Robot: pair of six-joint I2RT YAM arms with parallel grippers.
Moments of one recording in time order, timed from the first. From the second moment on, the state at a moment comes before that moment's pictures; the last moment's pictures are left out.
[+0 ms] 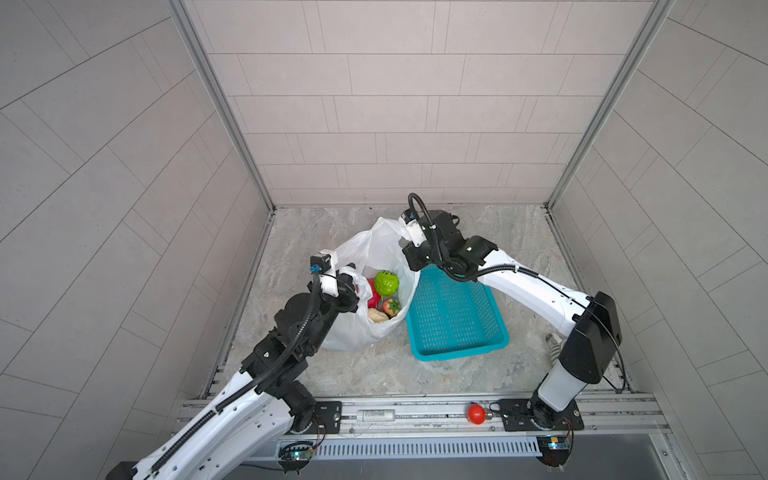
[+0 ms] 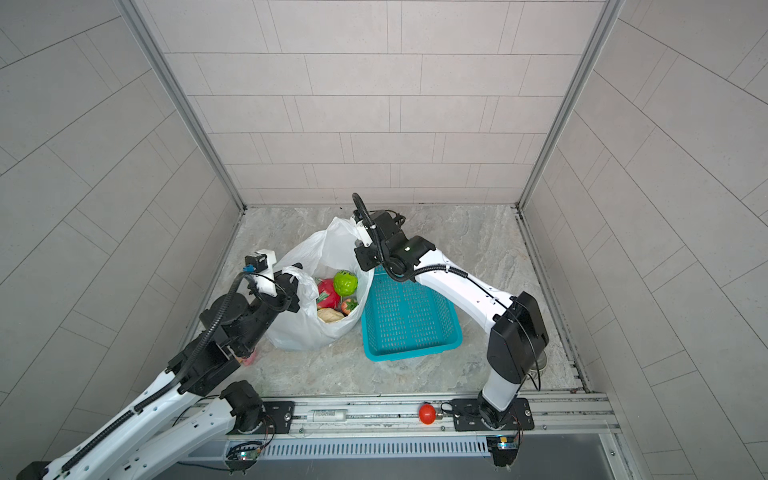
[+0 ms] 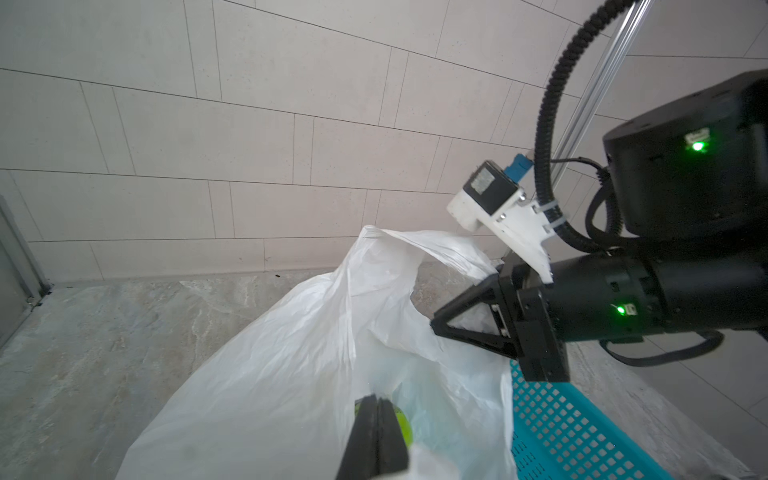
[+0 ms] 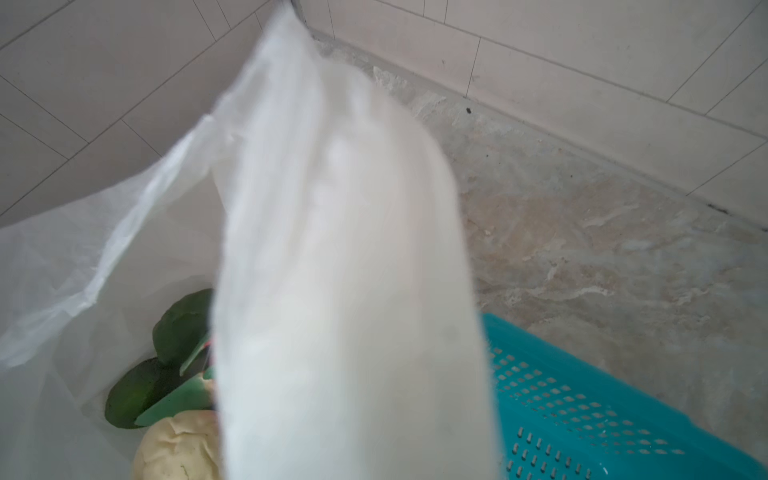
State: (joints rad) left arm -0.71 0.64 0.69 -0.13 -0.33 -0.23; right arm 0.70 1.70 1.61 -0.54 0.00 0.12
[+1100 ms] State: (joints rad) left arm -0.71 1.04 0.87 0.01 -0.31 -0.31; right arm 0.67 1.59 1.59 -0.59 -0.10 0.19
